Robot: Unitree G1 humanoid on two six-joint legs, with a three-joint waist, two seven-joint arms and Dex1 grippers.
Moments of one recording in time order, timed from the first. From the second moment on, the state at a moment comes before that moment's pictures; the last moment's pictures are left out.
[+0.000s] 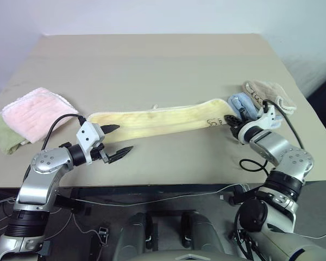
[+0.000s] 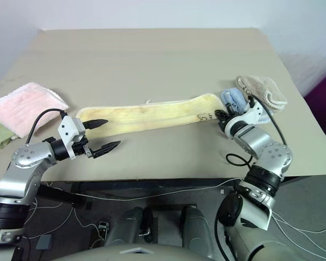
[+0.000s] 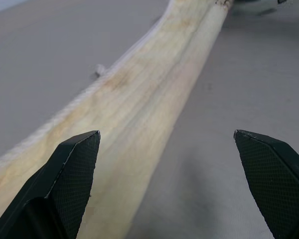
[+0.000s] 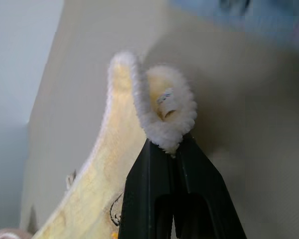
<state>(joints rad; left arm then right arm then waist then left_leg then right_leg) -0.16 0.67 0.08 -0.11 -0.34 0.15 -0.91 -0.62 -0.20 -0.75 0.14 1.01 1.11 -0.23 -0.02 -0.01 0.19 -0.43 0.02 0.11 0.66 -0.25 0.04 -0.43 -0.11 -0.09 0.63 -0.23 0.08</state>
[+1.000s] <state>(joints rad) -0.14 0.61 0.05 -0.17 -0.32 0.17 -0.87 -0.63 -0.40 0.40 -0.02 0.23 0.65 0.43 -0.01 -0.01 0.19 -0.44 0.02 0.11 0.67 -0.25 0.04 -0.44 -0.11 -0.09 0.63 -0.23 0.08</state>
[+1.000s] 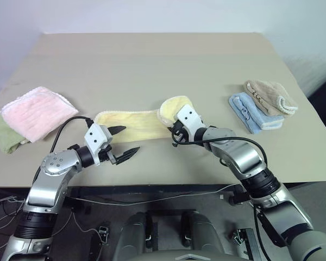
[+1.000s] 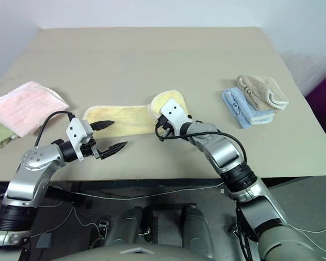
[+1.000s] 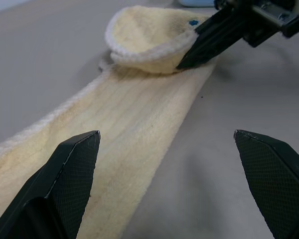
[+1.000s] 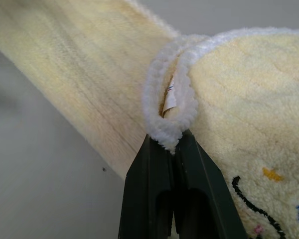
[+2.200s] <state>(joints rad) 0.02 0.23 0.26 -0.44 -0.74 0.62 -0.26 -0.74 -0.23 0.13 0.44 0.15 0.29 0.55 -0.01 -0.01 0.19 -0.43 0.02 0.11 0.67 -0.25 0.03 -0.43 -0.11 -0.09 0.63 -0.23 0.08</state>
